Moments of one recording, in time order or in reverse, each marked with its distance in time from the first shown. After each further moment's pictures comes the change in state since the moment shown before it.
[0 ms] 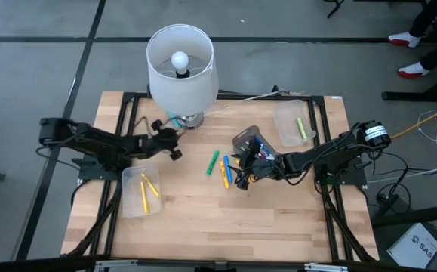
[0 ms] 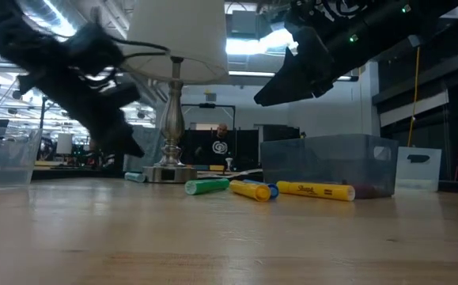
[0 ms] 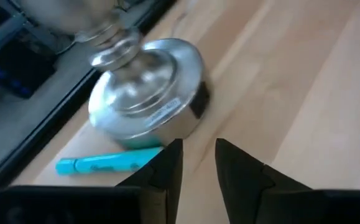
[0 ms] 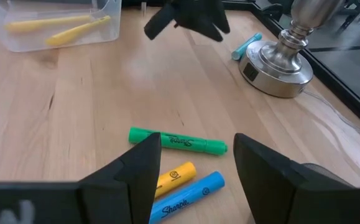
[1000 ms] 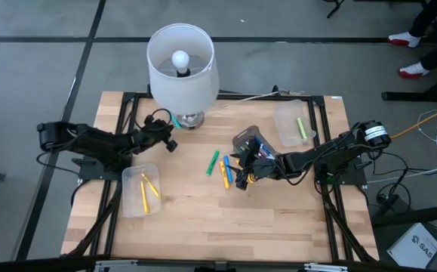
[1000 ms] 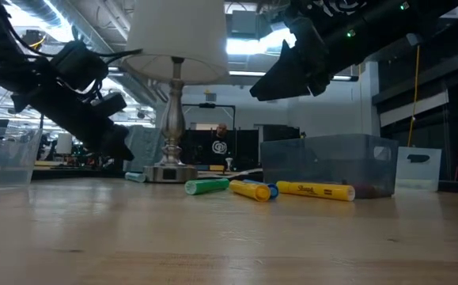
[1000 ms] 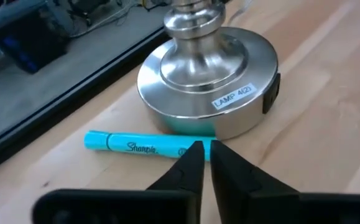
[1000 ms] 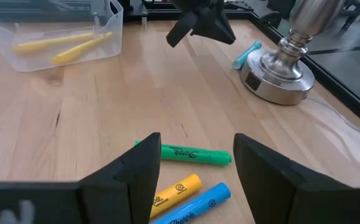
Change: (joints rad) left arm 0.251 -0.009 -0.154 0.284 0.170 -0.025; right arm 0.000 0.000 0.000 0.046 0.000 0.023
